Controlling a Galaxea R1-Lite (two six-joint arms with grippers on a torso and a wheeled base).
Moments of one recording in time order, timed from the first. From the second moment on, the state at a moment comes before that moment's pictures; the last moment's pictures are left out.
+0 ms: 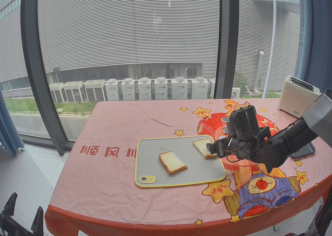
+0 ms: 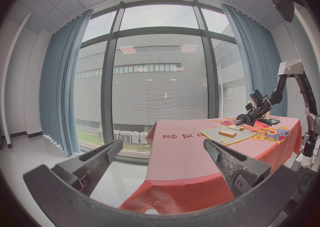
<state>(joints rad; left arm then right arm) 0.00 0.02 -0.02 0.00 0.00 0.00 0.52 2.05 -0.95 -0.43 -0.32 0.12</state>
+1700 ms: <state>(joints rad) 0.00 0.02 -0.02 0.00 0.00 0.00 0.61 2.10 -0.95 -0.43 -0.35 0.12</state>
